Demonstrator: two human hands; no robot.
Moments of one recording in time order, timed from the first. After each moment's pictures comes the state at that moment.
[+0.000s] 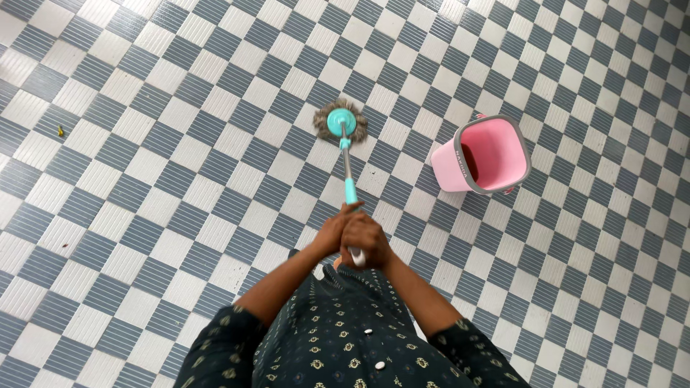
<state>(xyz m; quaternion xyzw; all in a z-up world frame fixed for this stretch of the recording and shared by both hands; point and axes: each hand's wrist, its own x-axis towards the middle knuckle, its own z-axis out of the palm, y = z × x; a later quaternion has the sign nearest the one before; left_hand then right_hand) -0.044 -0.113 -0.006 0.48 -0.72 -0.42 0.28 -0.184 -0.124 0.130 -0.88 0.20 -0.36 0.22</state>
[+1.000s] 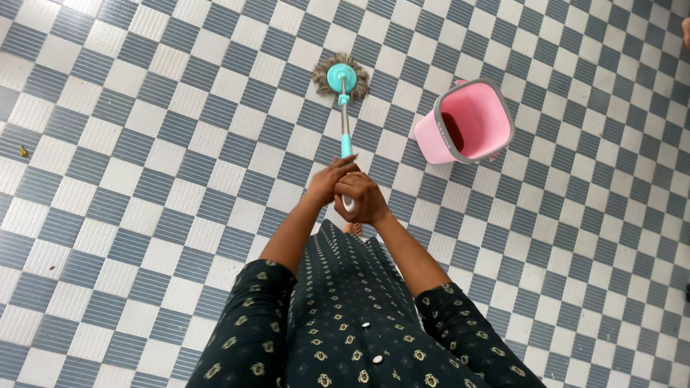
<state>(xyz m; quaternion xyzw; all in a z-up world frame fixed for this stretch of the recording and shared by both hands) -0.065 -0.218 -0.022 0.49 -0.76 -0.37 0.21 -0.208 -0.179 0.108 -0.87 0.34 -0.32 0.16</state>
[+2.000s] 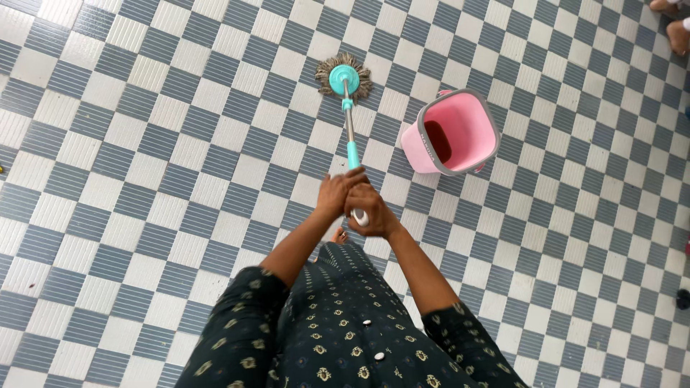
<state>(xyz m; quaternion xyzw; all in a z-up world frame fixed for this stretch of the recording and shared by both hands) -0.154 -0.252 0.029 0.52 -0.82 -0.22 0.10 -0.293 -0.221 0.112 -0.84 0.32 -0.29 0.33</state>
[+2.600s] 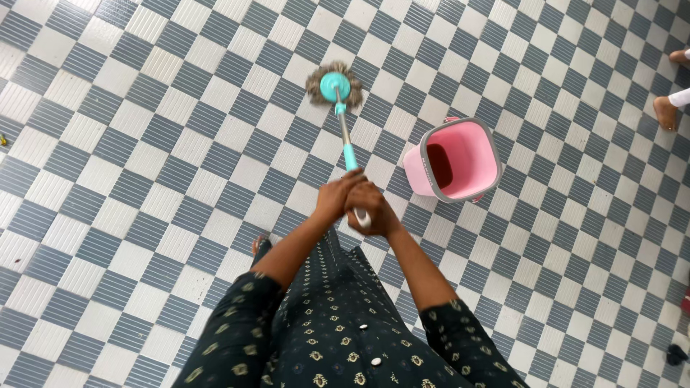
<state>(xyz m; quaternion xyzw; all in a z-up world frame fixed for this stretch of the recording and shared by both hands) -0.178 -0.283 0.016 0.57 -0.76 -0.25 0.19 -0.323 -0.279 0.099 -0.86 0.26 -0.33 0.28</state>
